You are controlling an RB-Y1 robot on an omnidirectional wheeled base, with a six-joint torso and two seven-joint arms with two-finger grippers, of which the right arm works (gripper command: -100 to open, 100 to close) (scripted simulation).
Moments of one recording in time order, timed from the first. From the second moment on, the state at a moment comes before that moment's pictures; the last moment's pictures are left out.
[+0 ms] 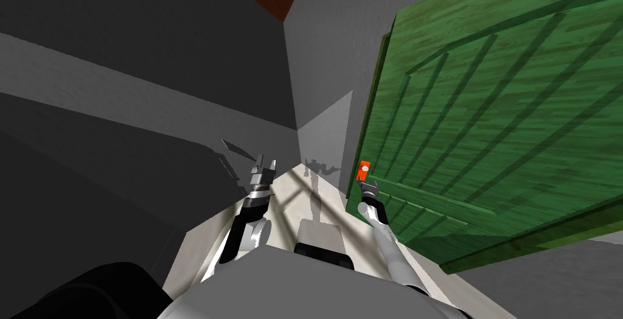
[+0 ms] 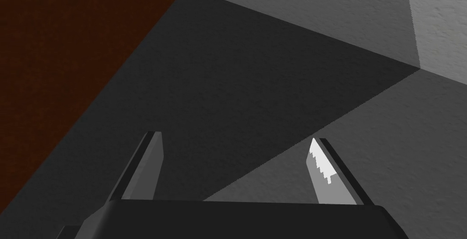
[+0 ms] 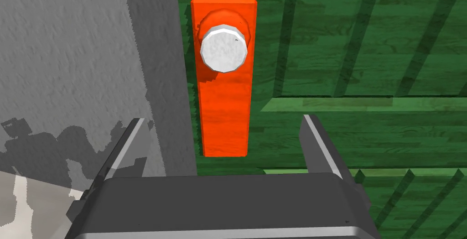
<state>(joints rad) -0.27 -0.06 -0.17 -0.95 -0.69 -0.45 -0.93</state>
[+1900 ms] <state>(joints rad) -0.20 -0.25 -0.18 -0.95 -0.73 -0.43 -1.08</state>
